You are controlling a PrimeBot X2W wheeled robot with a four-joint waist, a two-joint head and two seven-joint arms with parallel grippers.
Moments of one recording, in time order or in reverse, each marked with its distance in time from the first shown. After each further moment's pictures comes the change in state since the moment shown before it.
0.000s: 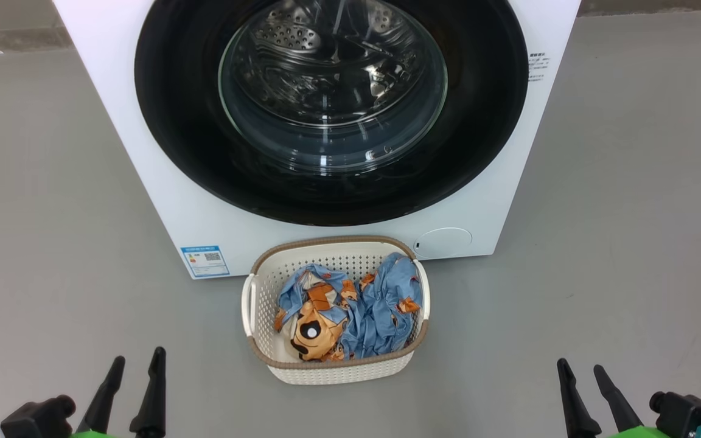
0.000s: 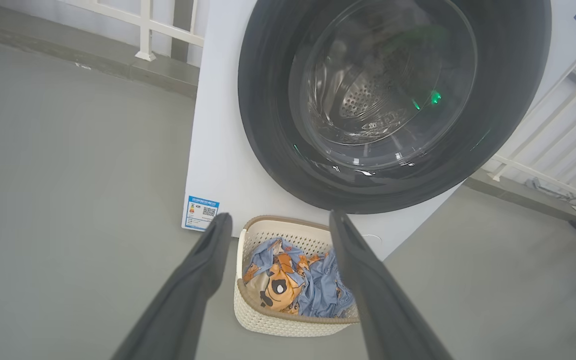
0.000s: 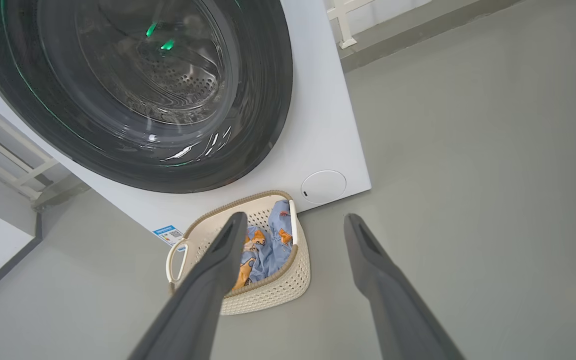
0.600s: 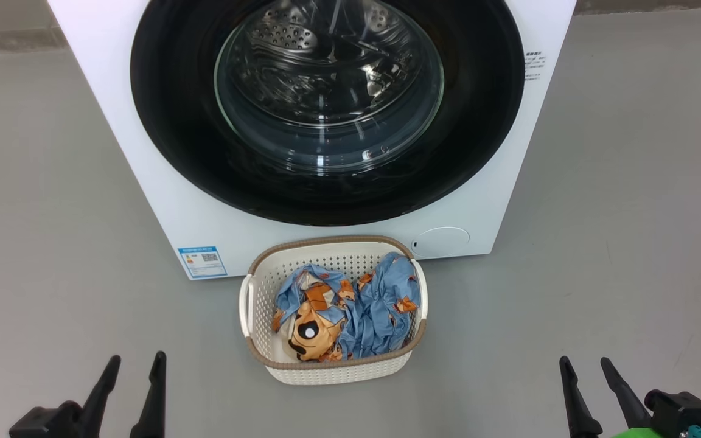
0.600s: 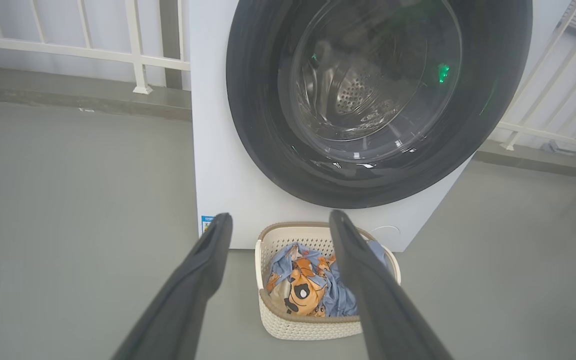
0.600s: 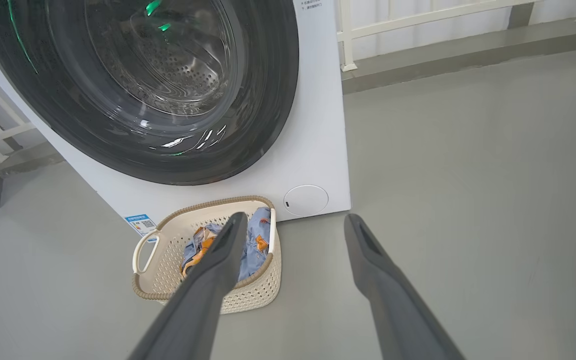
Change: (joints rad) left arm 0.019 0.028 -0.014 -0.015 0.138 0.000 -0.046; right arm 0.005 -0.001 -0.019 -0.015 -0.174 0.000 -0.048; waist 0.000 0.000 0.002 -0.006
